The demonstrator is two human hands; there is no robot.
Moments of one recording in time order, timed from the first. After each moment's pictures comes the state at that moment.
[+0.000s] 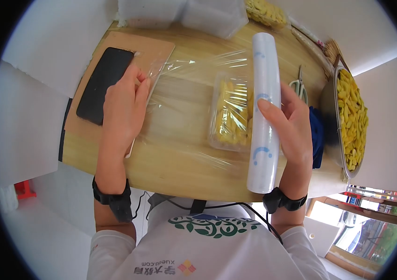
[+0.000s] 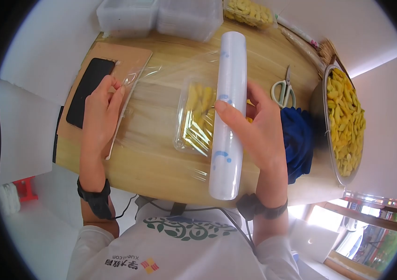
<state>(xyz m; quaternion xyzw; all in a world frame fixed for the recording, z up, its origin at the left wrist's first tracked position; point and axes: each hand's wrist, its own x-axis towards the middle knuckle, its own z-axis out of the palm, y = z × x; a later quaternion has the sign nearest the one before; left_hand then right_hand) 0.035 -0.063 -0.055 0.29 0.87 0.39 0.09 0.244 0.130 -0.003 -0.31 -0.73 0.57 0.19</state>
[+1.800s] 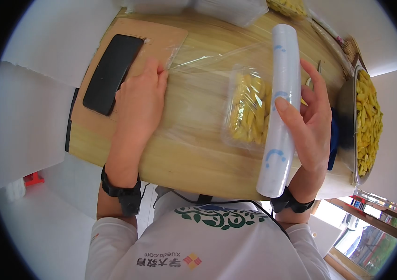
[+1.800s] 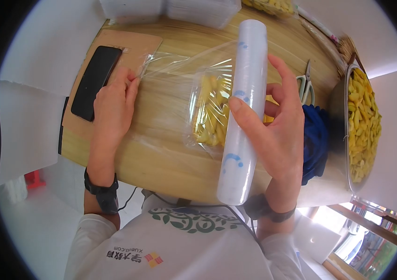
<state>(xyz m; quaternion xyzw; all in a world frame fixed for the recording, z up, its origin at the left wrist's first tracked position) 0.045 -0.051 -0.067 0.30 0.92 0.25 0.02 0.239 0.121 0.002 -0.32 -0.75 0.54 0.22</state>
